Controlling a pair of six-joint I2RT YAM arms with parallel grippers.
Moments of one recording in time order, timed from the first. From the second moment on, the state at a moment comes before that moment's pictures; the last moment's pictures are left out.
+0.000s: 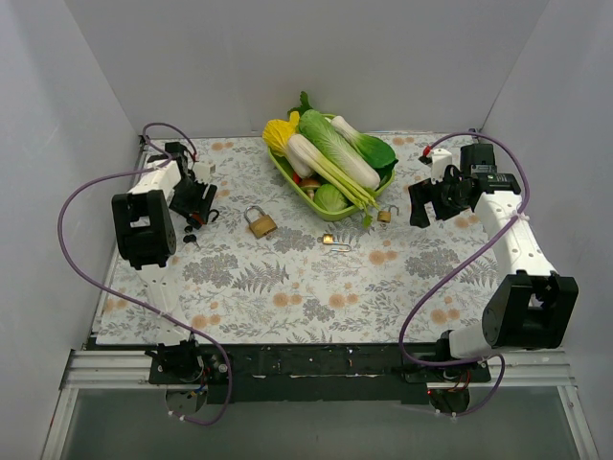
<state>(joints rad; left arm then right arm) 0.11 2.18 1.72 -0.89 0.14 0.42 -0.01 1.43 1.27 -0.85 -0.38 -0.40</state>
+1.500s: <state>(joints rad) -0.33 1.70 1.49 -0.55 0.37 -1.11 0.58 1.58 1.36 -0.19 -0.39 0.34</state>
